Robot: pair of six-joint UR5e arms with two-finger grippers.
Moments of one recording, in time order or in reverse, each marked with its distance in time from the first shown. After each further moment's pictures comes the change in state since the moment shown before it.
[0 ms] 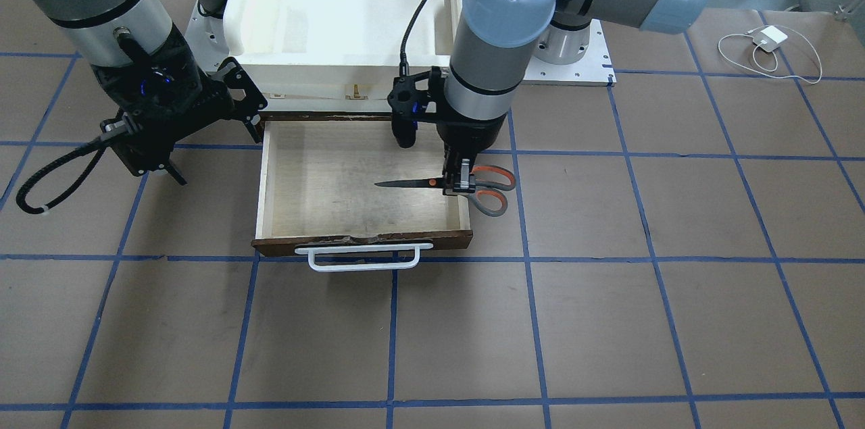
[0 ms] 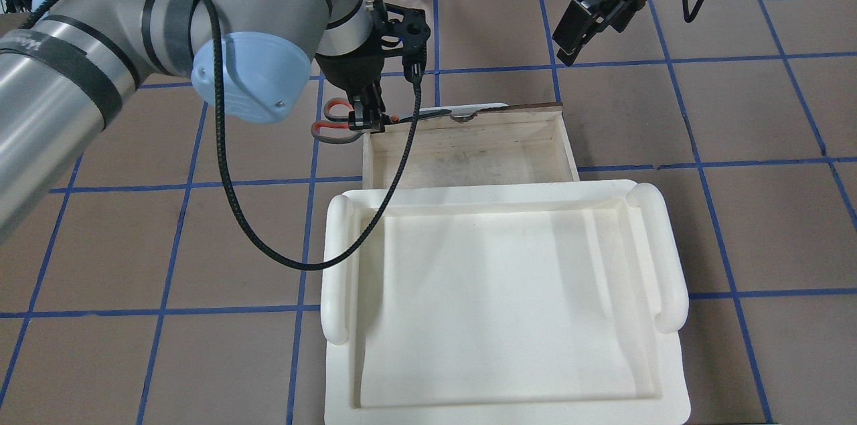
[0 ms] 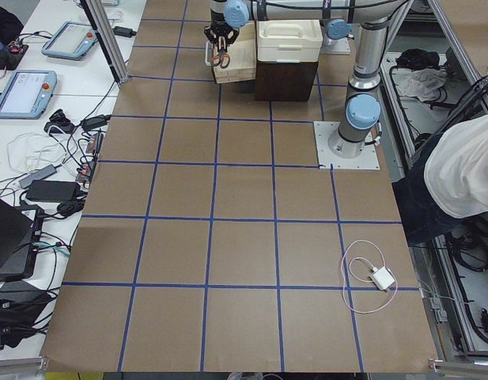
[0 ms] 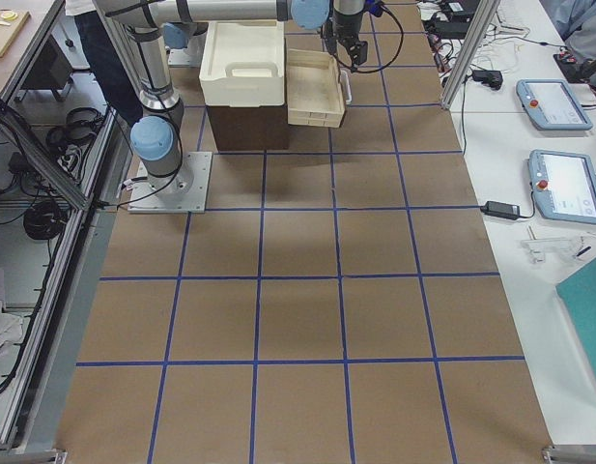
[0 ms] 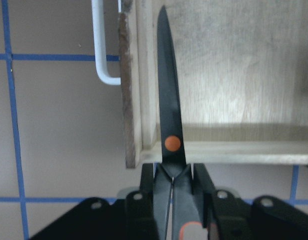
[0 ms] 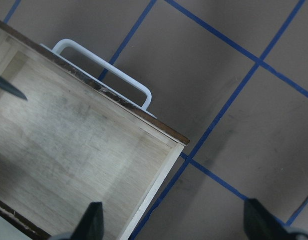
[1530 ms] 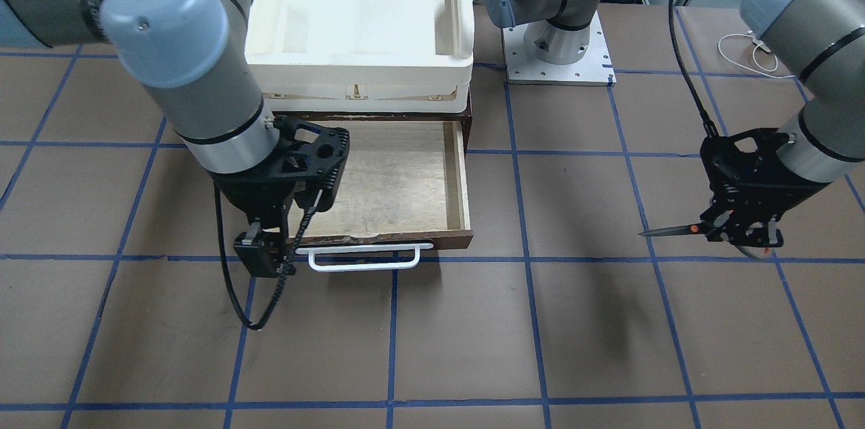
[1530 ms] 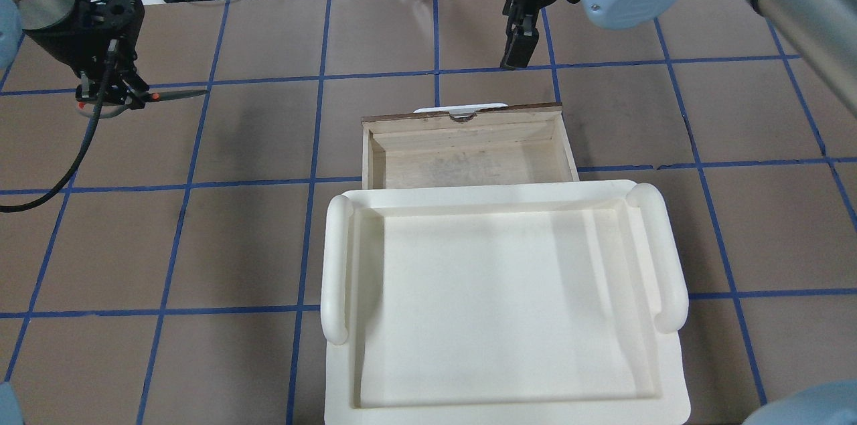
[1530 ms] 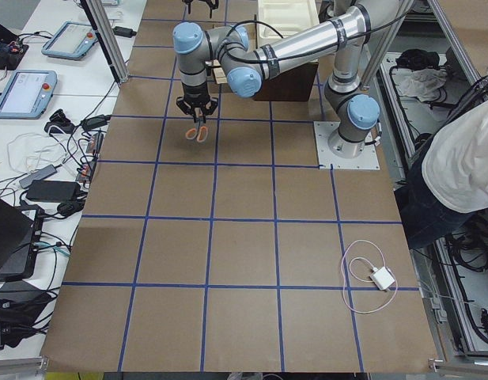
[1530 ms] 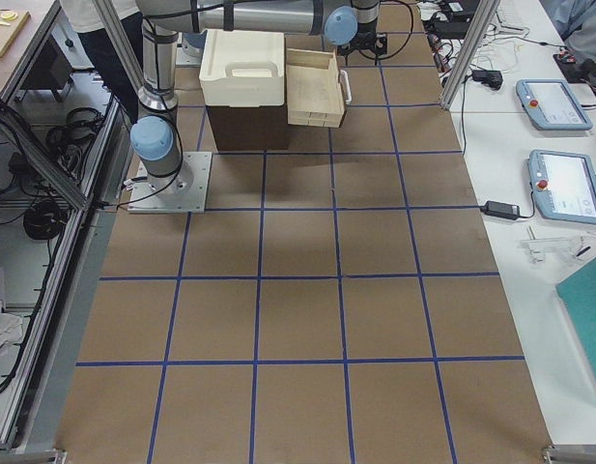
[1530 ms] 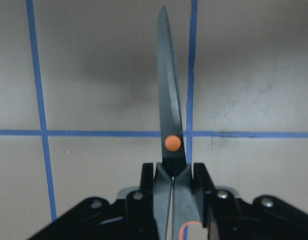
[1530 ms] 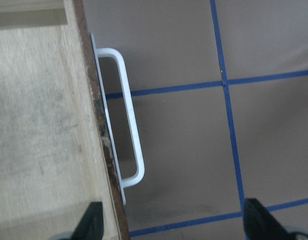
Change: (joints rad) left arm 0.600 0.004 0.001 -0.024 0.062 0.568; right arm 0.109 0.172 -0.038 -0.198 0.011 -0.741
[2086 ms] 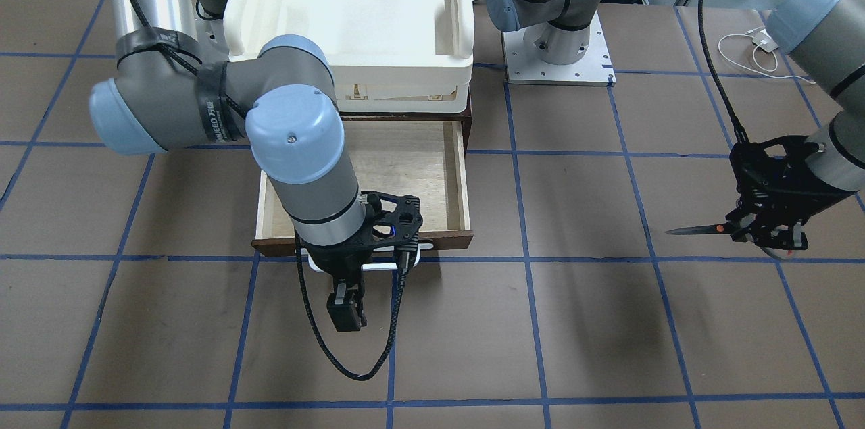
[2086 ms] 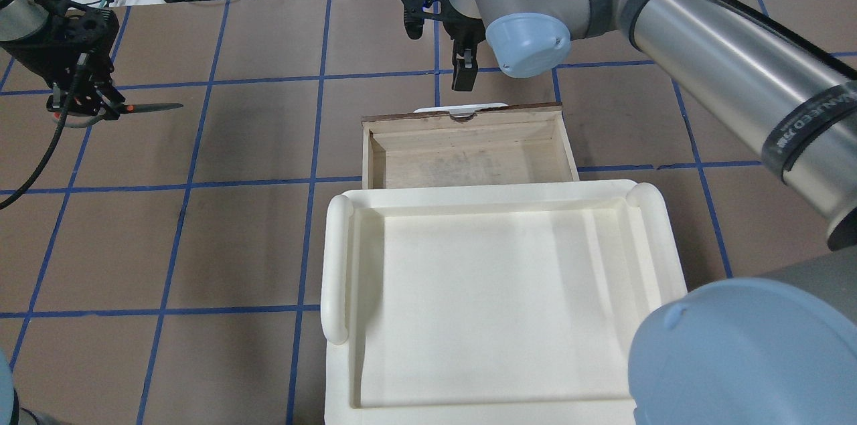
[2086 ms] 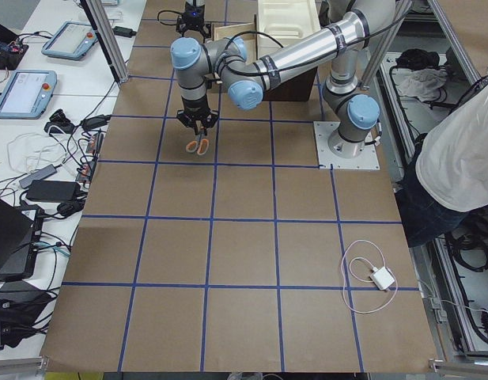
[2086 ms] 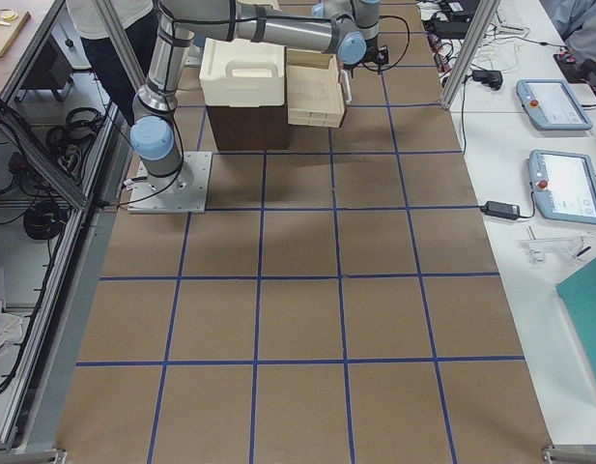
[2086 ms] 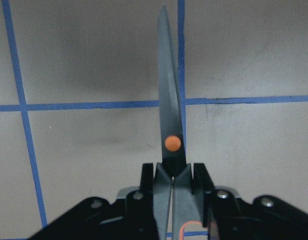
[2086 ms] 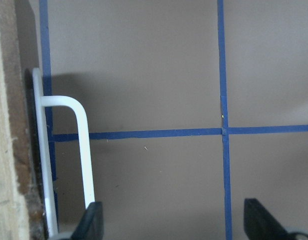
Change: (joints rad) left arm 0.093 -0.028 0.000 0.003 0.034 0.137; right arm 0.112 0.181 -0.006 -0.251 -0.024 0.005
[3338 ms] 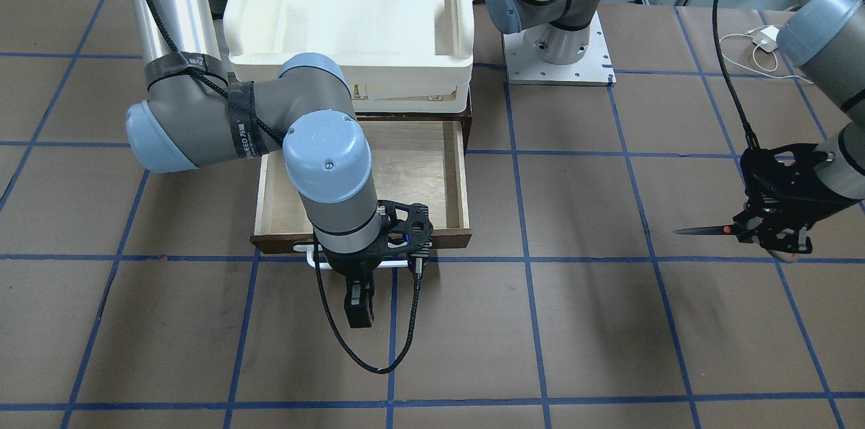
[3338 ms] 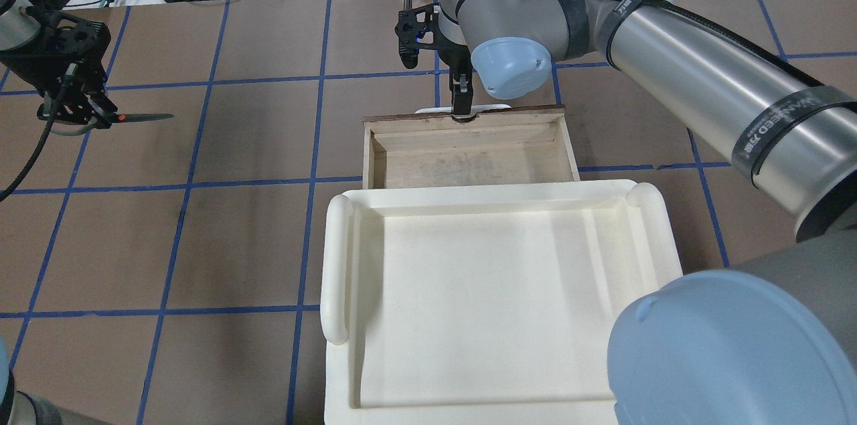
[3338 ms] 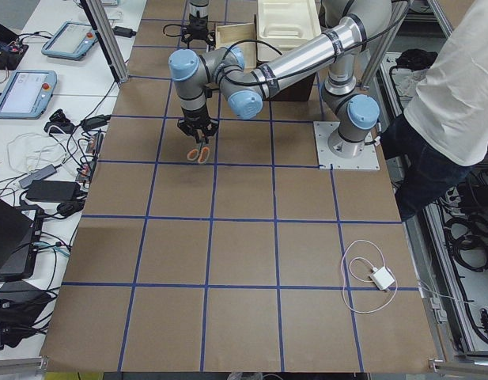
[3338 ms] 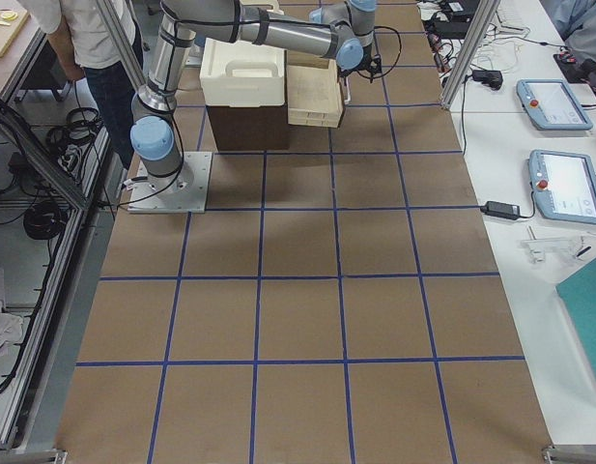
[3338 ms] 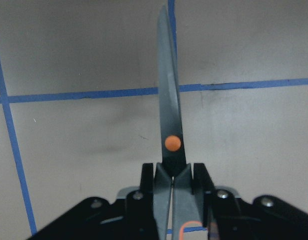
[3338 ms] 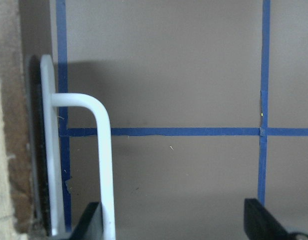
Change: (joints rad) left arm 0.037 -0.030 -0.001 0.001 0.010 0.062; right arm 0.043 0.059 0.034 -0.035 -0.065 -0.013
